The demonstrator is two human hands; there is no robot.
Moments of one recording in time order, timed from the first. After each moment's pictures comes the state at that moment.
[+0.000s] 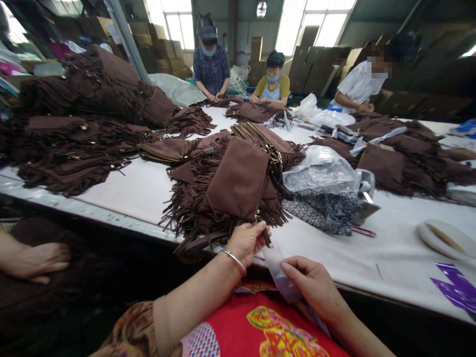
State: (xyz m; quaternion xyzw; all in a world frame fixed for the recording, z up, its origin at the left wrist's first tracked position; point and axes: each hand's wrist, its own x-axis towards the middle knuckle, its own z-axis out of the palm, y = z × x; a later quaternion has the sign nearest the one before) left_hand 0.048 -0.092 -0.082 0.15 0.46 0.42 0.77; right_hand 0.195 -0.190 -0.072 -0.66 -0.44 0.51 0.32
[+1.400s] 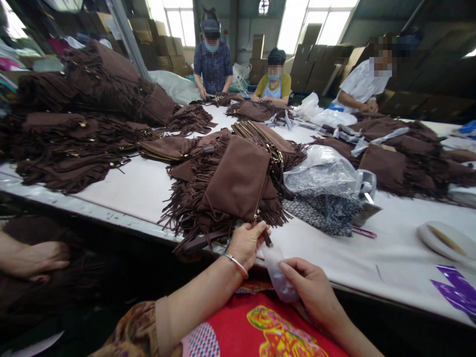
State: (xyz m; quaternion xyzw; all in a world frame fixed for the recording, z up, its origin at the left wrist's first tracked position) left_hand 0.058 -0.093 -0.095 0.13 0.42 0.51 0.74; right_hand 0.191 -0.195 -0.085 -0.65 -0.38 0.54 0.37
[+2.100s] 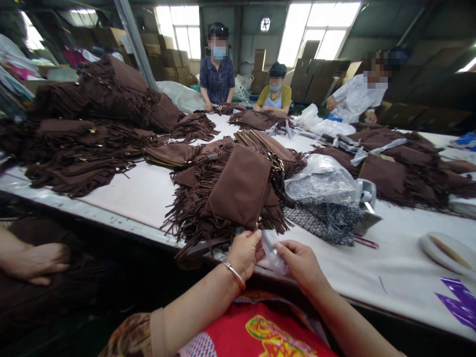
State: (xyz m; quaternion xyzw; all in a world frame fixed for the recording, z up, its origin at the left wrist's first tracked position) left_hand 0.044 -0.099 -0.088 0.15 0.46 0.45 0.75; right_hand 0.185 -0.136 -0.080 -0.66 -0.45 0.46 0.39
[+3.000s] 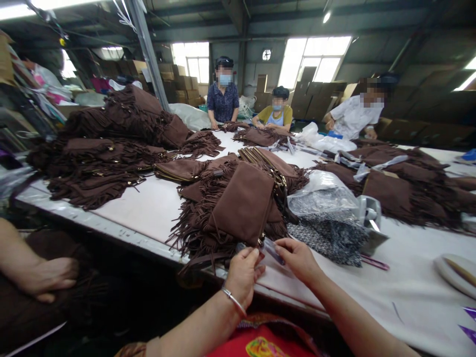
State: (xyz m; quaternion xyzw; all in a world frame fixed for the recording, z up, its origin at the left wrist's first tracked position) left_hand 0.032 -0.111 -0.087 0.16 0.46 0.51 0.71; right_hand 0.192 -0.086 -0.074 -0.62 -0.59 0.39 0.35
